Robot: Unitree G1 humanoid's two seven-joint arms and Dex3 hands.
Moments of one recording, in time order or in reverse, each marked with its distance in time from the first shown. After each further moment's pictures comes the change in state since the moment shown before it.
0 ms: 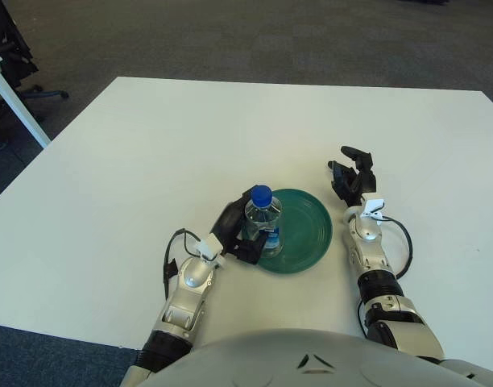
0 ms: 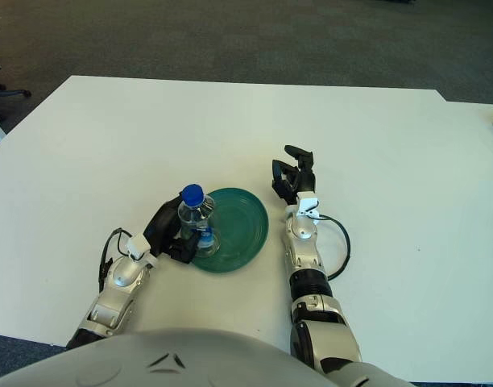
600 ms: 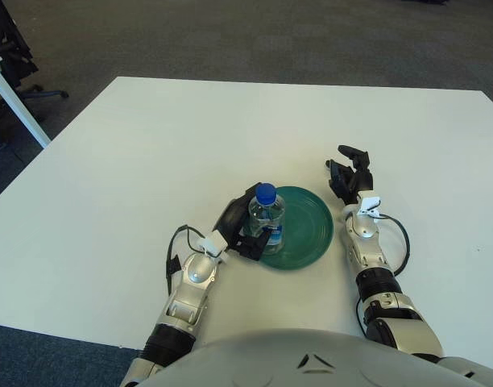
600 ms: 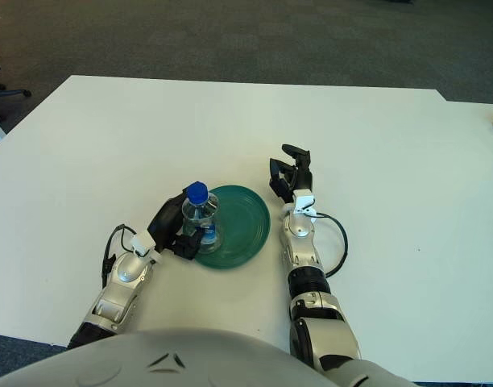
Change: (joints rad) left arm -0.035 -0.017 0.001 0.029 0.064 -0.025 0.047; right arm -0.011 0.001 0.023 0.017 -0.030 -0.017 -0.028
